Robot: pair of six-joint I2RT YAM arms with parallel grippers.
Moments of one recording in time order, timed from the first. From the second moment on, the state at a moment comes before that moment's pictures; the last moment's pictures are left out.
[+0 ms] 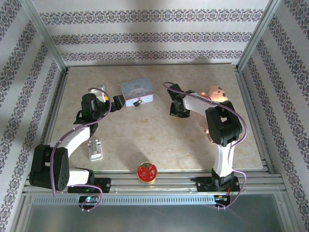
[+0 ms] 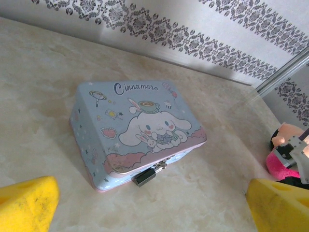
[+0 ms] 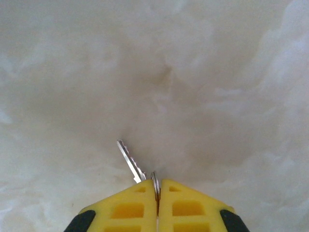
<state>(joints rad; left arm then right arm) -0.10 1.31 0.65 0.33 0.33 -0.42 0.45 1.97 1.34 -0.70 0.14 0.68</state>
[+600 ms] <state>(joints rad) -0.11 1.26 0.68 0.25 0.31 -0.60 0.50 1.68 1.25 -0.62 0.04 0.59</state>
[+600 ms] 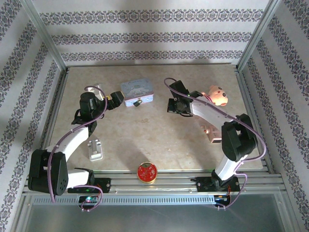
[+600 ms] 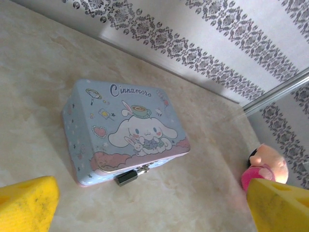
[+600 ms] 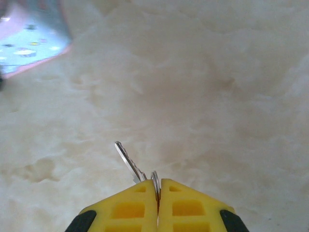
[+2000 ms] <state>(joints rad) -0.35 1.51 0.91 0.32 0.68 -0.73 0.57 1.48 1.02 0.03 -0.39 0.64</state>
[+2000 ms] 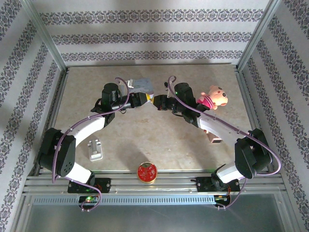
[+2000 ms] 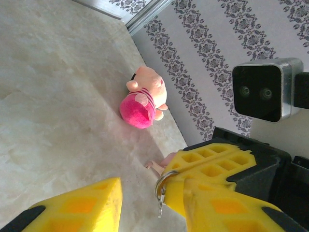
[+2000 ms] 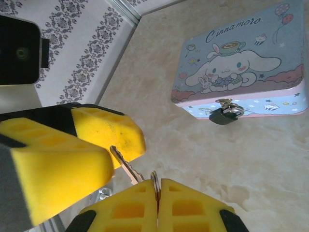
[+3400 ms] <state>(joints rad) -0.37 1.41 1.16 -0.26 0.50 -0.62 0.91 1.49 1.16 -0.16 0.19 0.13</state>
